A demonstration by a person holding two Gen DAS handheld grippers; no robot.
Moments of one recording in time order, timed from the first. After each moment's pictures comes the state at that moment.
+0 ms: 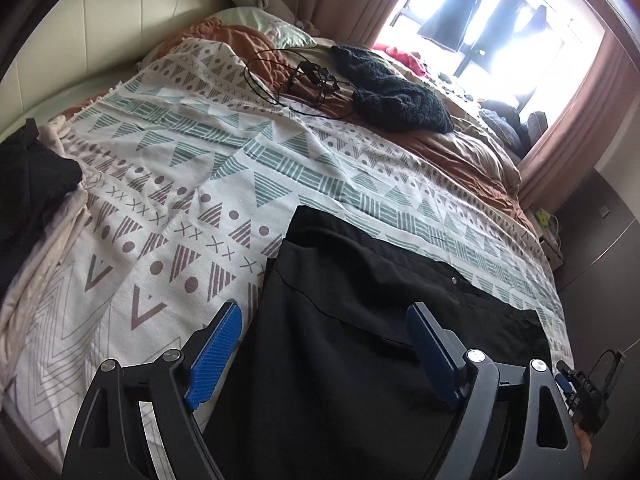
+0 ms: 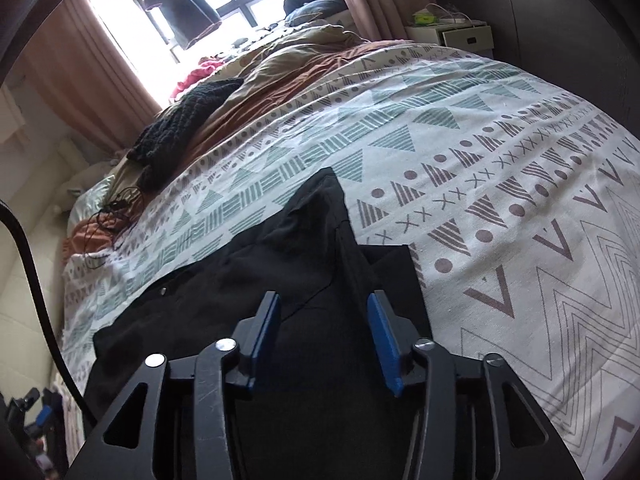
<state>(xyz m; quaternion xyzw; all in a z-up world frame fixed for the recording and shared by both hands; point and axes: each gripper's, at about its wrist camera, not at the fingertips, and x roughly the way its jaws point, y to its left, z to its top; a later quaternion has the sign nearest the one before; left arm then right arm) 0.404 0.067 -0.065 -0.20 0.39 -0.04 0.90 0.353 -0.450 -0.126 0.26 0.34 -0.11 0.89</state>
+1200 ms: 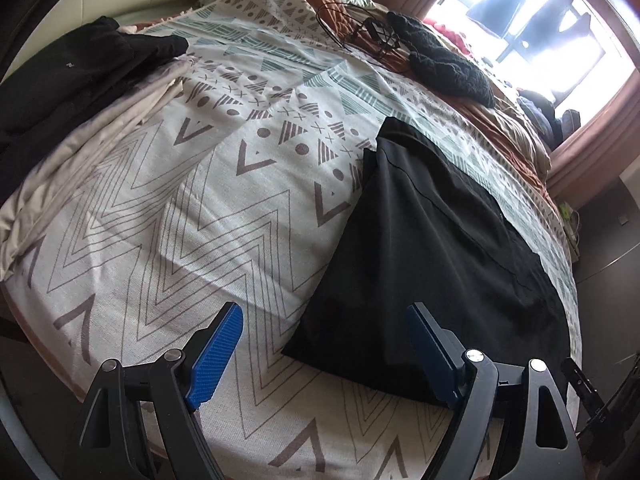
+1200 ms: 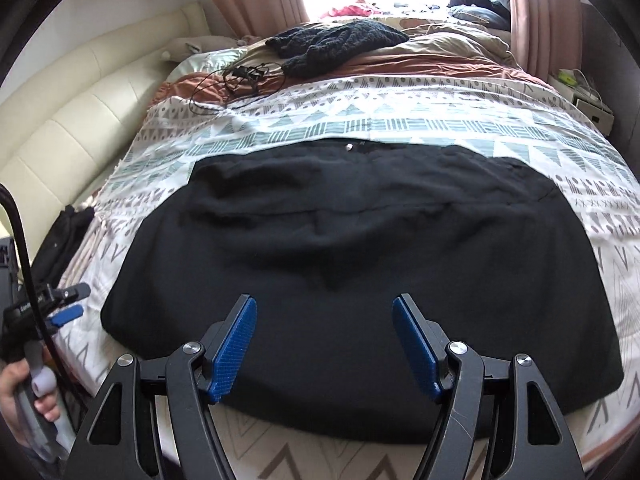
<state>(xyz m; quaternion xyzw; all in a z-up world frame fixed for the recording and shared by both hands) 0.308 0.115 -0.145 -0.23 0.46 0.00 0.86 0.291 -0.213 -0.119 0.07 0.41 0.05 0.91</state>
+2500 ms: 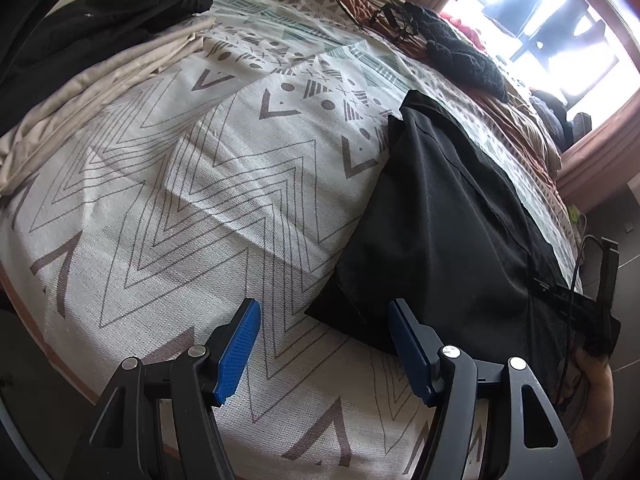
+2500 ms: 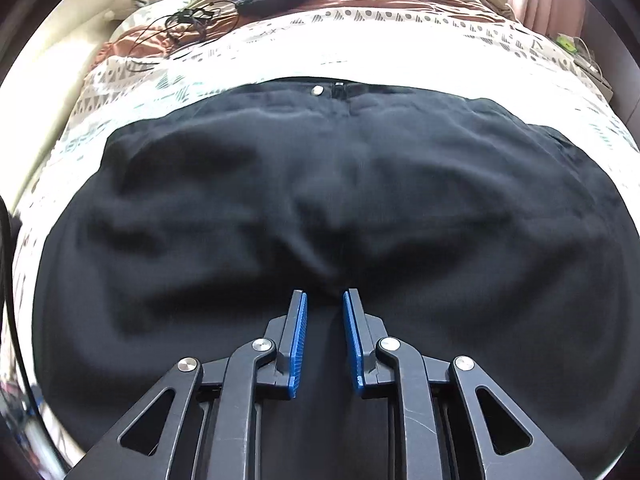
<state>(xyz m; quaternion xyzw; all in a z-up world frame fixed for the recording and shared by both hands) 0.292 0.115 -0.181 -0.25 0.47 0.02 0.85 0.429 -0.215 -0.185 0.06 0.50 -0.01 0.86</state>
